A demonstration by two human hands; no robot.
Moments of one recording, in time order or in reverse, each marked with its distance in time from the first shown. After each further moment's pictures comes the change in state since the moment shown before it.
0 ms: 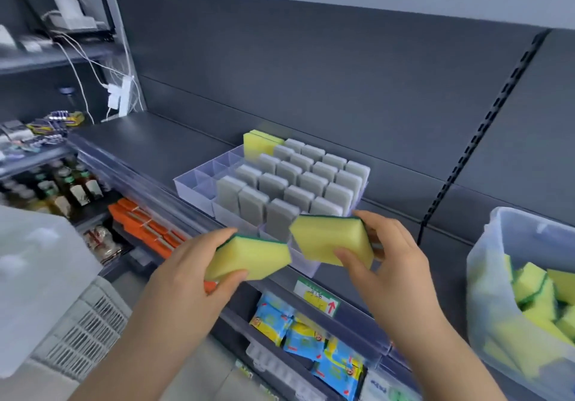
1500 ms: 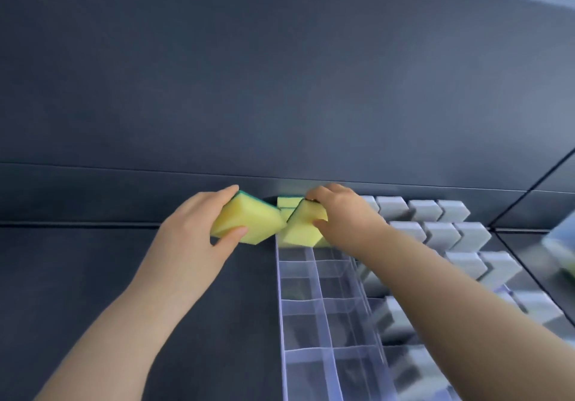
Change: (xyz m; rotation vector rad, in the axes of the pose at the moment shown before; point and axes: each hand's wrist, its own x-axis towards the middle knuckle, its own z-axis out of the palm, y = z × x) left_hand 0.482 -0.315 0.059 -0.340 -0.312 0.523; right_hand 0.383 -0.037 0.319 -0.650 -0.235 0.460
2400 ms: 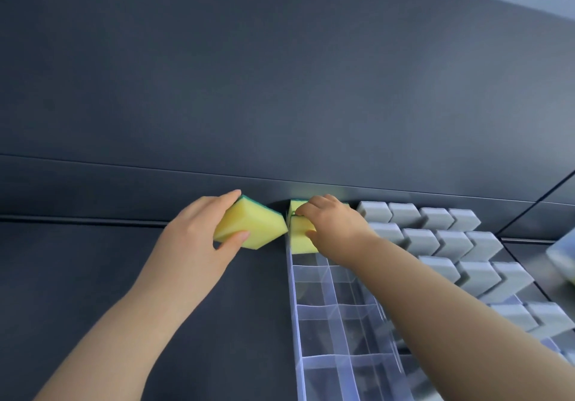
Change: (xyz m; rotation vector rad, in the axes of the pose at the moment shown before) left_hand -0.003 -0.029 -0.003 -0.008 0.037 -0.006; right_hand 0.020 -0.020 0.030 -0.287 -0.038 -0.153
